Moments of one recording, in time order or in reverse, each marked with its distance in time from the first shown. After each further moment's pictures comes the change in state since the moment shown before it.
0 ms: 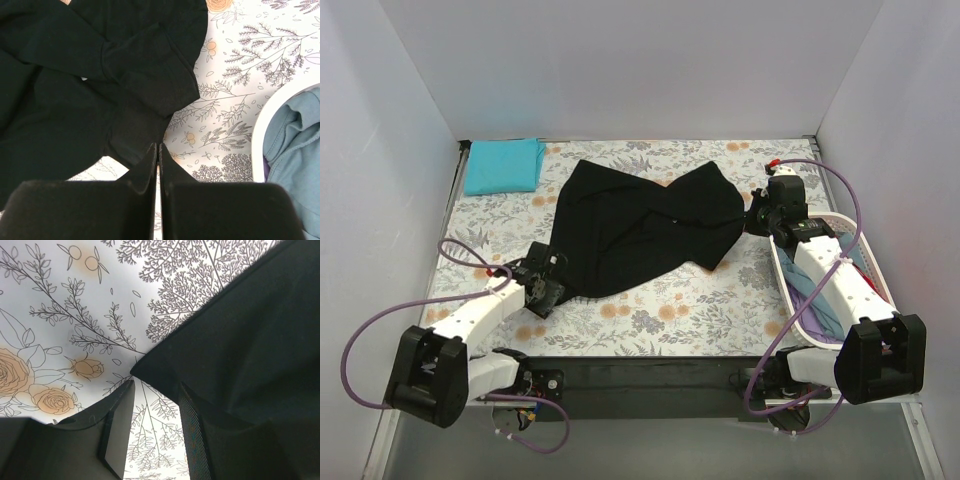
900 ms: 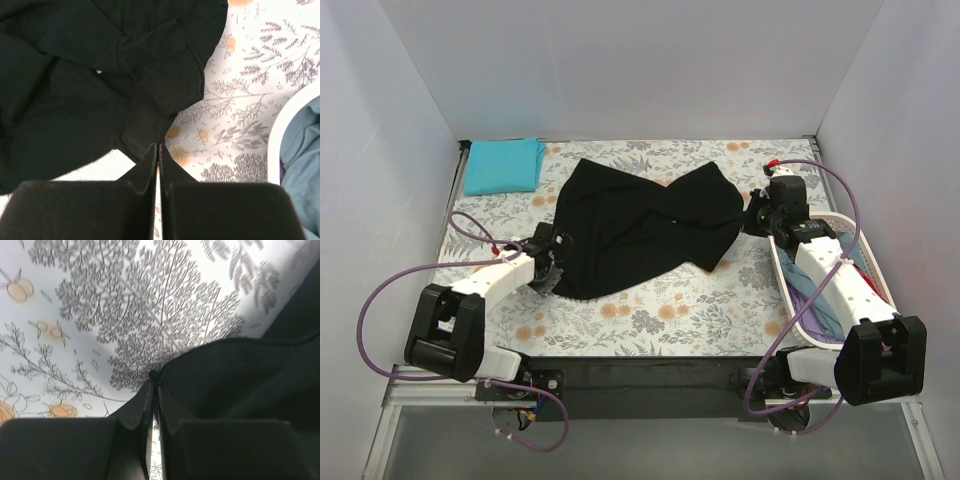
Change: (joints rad) left arm 0.021 0.251 0.167 0.027 -0.107 0.098; right arm -0.009 -0.005 -0.009 0.015 -0.085 0.002
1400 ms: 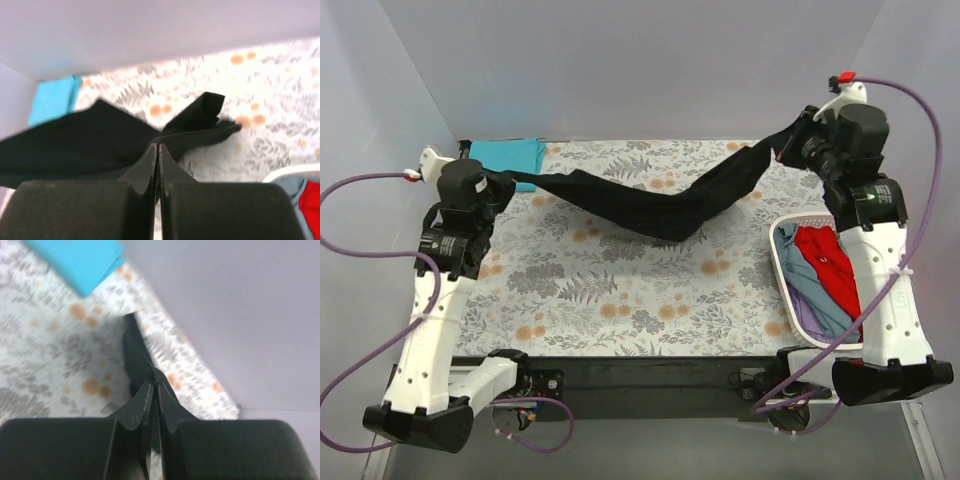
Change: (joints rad) left arm 0.143 -0.357 0.554 0.017 0.012 0.250; right arm -0.055 -0.004 0.610 -0.250 -0.046 0.031
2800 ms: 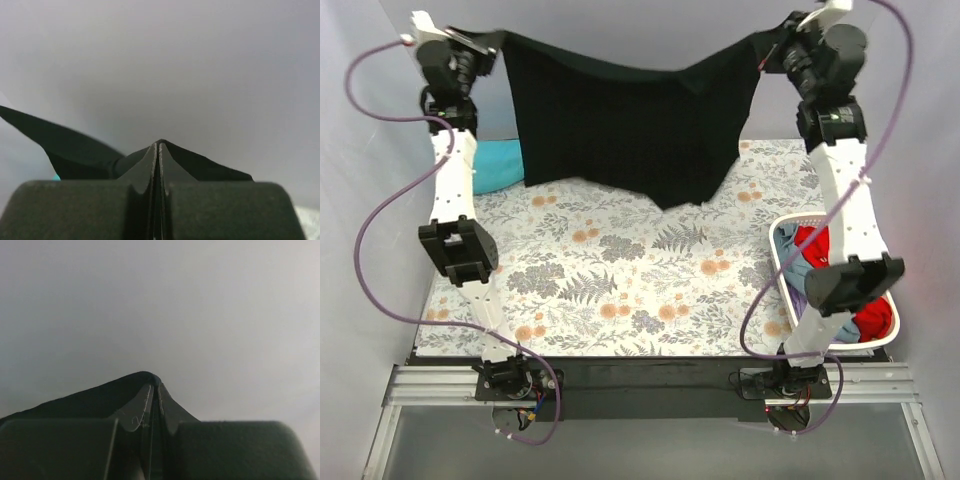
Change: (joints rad) left arm 0.288 1.093 1.070 0.584 0.632 -0.082; right arm -0.006 0.576 0.645 0.369 -0.098 -0.041
